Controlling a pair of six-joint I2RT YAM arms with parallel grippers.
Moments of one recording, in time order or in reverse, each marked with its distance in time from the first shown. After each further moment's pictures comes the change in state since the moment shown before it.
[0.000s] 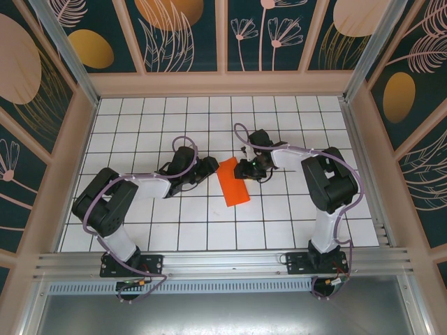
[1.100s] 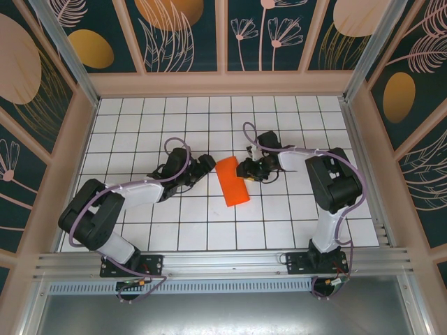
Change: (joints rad) left arm 0.000 -0.137 -0.047 -0.089 -0.072 -0.034; right arm -0.062 -0.032 -0.081 0.122 -0.163 0.066
